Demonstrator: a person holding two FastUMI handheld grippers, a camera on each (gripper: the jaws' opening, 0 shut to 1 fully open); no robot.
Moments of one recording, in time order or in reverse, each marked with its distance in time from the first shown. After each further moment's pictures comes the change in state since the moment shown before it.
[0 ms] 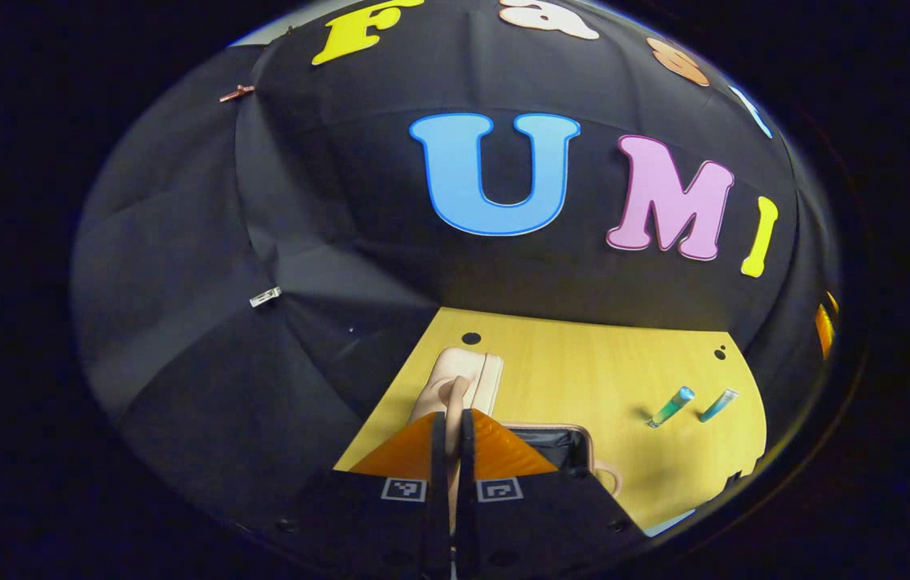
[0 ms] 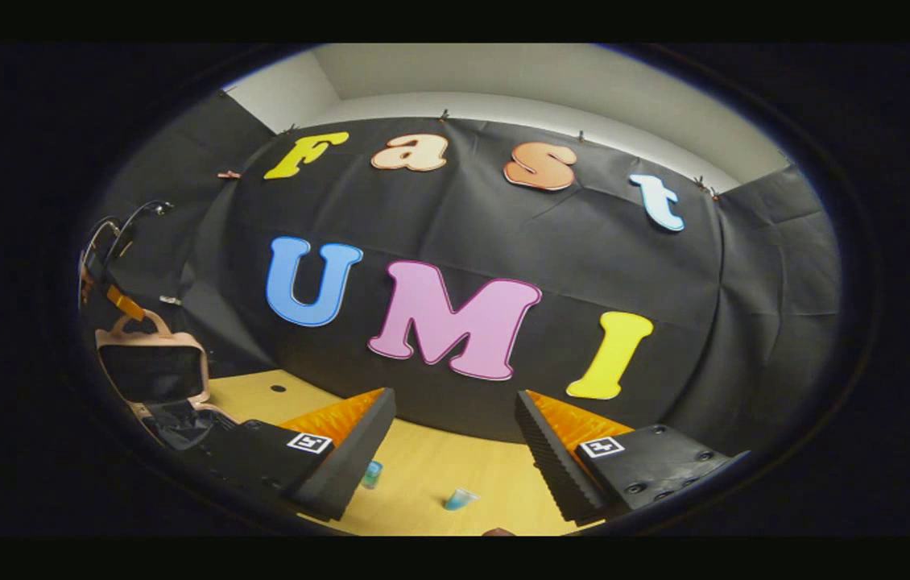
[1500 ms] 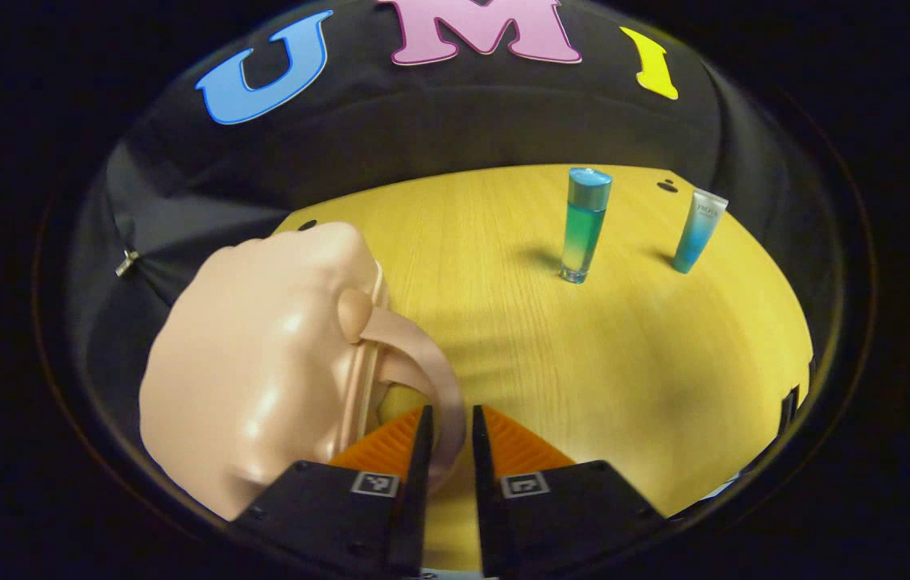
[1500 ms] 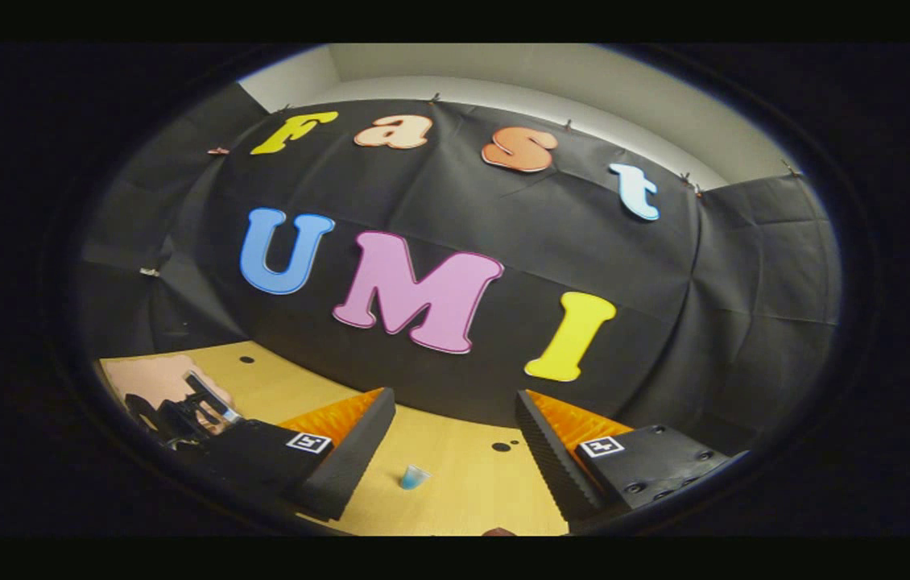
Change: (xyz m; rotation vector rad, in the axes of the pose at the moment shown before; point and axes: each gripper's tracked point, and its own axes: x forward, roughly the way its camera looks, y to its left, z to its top) left arm 0.082 -0.330 -0.264 0.284 0.299 -0.209; right arm -0.018 -0.038 -0.022 -0.059 0.066 -0.023
